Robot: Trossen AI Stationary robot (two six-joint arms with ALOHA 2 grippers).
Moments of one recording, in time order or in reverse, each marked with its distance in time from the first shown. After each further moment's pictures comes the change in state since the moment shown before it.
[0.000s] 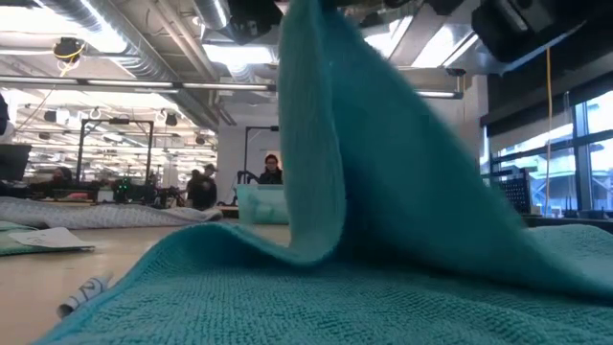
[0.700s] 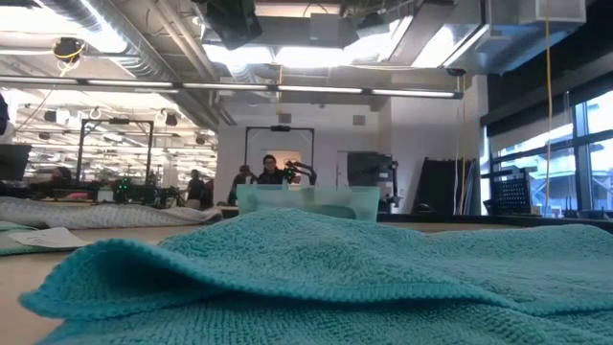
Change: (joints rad) left arm 0.000 -0.001 0.000 -0.195 0.077 0.252; right arm 0.047 -0.201 0.000 -0.645 -0.333 -0.105
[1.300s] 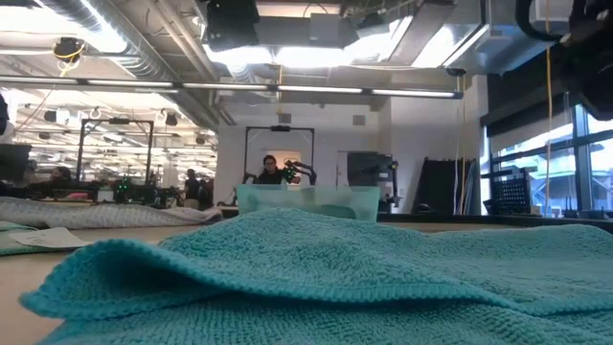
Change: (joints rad) left arm -0.017 0.000 0.000 0.048 -0.128 -0.363; right arm 0.058 -0.086 -0.481 0.436 -0.102 -0.002
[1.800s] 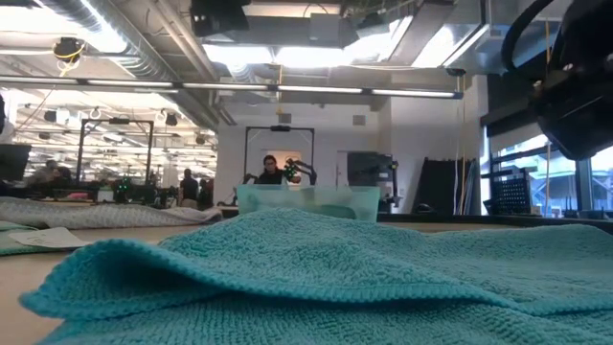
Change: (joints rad) left arm -0.144 0.000 0.000 0.005 -0.138 -0.161; right arm -0.029 -0.012 -0.167 0.259 0.100 0.038
